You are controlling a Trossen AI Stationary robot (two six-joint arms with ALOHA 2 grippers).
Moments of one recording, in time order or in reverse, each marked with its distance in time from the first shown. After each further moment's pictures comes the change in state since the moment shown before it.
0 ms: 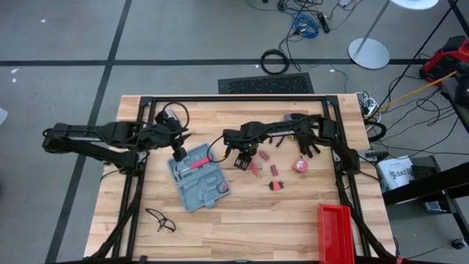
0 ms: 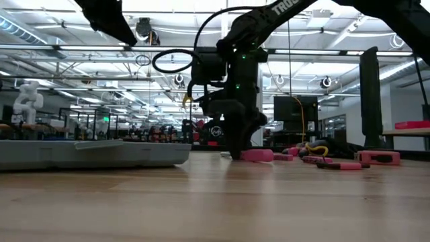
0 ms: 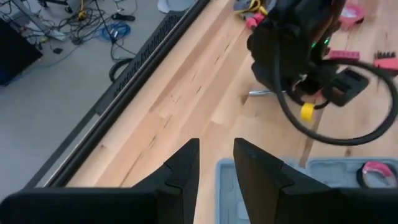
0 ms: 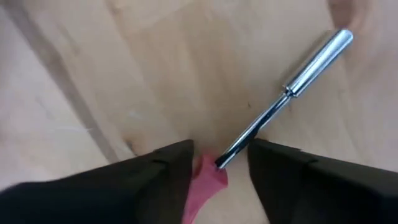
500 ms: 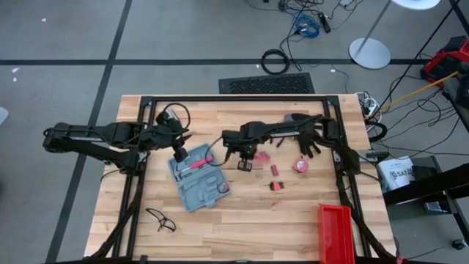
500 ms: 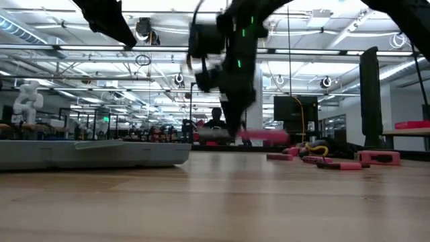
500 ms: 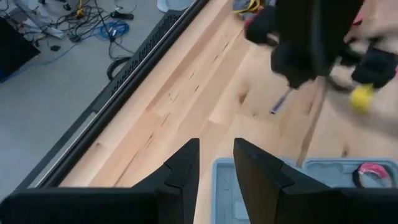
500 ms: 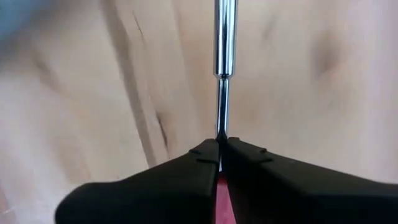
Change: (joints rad) left arm -0.012 -0.011 -0.012 0.010 0.000 -0.022; right arm 0.027 -0.131 0.104 -0.101 0.088 -0.222
